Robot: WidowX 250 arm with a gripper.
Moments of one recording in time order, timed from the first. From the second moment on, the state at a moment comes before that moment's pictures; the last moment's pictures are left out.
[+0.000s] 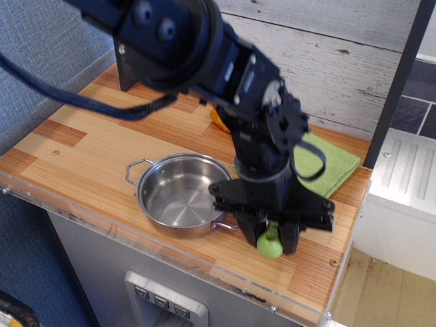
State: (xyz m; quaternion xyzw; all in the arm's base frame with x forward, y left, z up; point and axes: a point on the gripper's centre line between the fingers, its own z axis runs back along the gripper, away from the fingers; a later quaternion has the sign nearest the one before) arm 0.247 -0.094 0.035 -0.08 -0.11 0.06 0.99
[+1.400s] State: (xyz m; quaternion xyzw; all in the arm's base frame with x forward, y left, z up) arm 0.243 -0.099 0.028 -0.05 -0.11 0.08 0.99
